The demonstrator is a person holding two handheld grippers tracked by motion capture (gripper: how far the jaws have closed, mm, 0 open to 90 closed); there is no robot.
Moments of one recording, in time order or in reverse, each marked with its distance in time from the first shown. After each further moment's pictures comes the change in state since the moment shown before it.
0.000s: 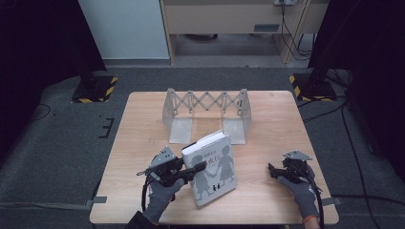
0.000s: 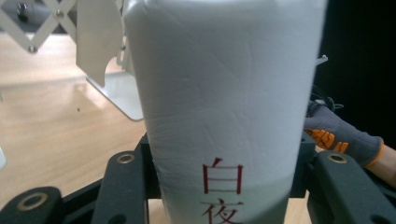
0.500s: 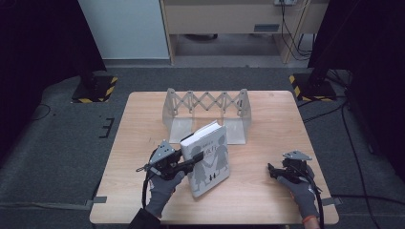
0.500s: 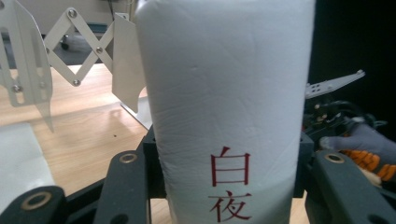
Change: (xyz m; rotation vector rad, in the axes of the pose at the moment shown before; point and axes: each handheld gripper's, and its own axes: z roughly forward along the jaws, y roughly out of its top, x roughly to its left) left arm 0.010 0.010 0.000 -0.051 0.091 0.041; right arm 0.001 0.000 0.001 0.000 0.003 0.003
